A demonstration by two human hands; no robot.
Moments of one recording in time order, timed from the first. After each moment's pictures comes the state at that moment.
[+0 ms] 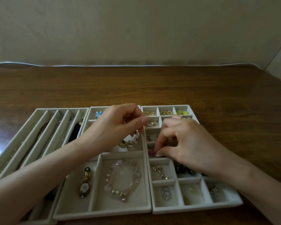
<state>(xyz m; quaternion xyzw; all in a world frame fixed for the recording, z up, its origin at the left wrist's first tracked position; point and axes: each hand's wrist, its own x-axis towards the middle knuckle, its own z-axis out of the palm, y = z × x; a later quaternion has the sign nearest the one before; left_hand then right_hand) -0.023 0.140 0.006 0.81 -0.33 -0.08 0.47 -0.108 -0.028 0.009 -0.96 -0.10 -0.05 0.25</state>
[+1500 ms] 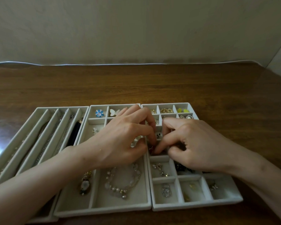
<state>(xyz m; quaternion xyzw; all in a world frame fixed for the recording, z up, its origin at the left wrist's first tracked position) -0.031 0.142 -0.001 0.81 -0.54 0.04 0.21 -0.111 -0.040 0.013 -0.97 -0.17 0.02 0.19</state>
